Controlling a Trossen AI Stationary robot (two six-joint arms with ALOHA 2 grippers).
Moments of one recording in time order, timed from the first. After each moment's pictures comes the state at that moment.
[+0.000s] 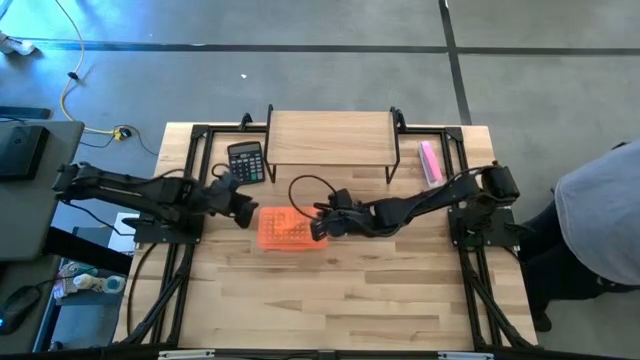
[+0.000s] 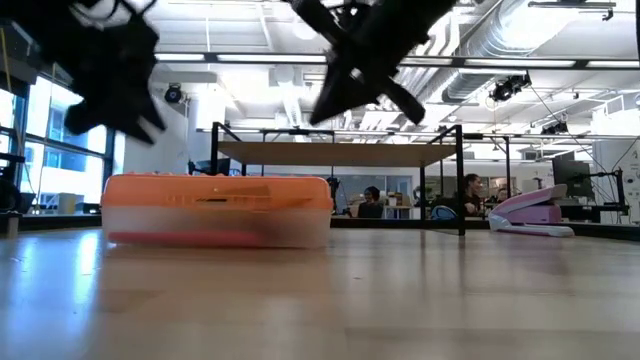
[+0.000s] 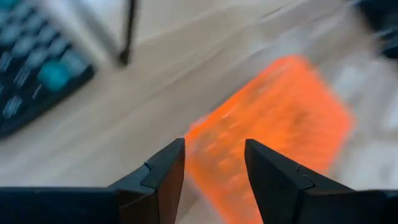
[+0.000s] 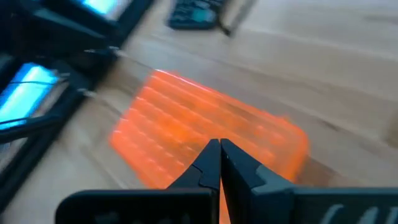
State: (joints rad) left arm 0.01 0.75 0.50 -0.61 -0.38 -0.96; right arm 0.19 1.78 1.26 -0.29 0.51 1.12
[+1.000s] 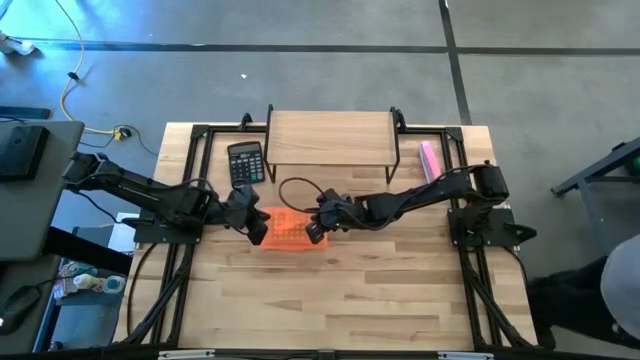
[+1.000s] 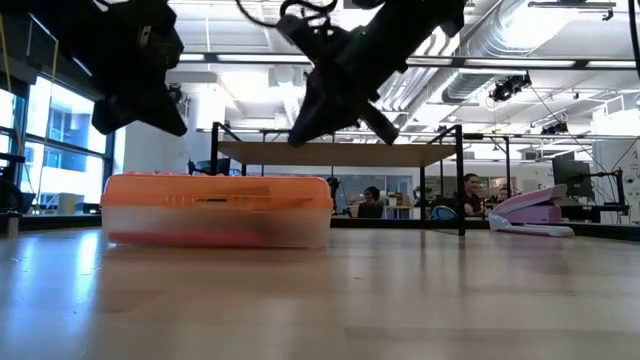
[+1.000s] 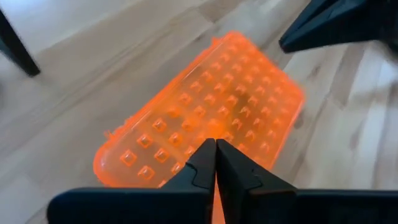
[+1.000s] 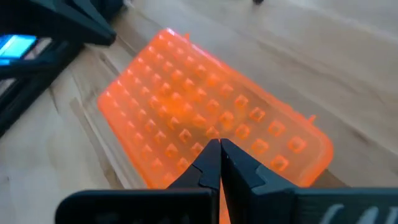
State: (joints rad) left arm -0.11 0.99 0.56 -0.39 -0.38 -0.89; right arm 0.12 1.84 1.26 -0.17 0.30 0.86
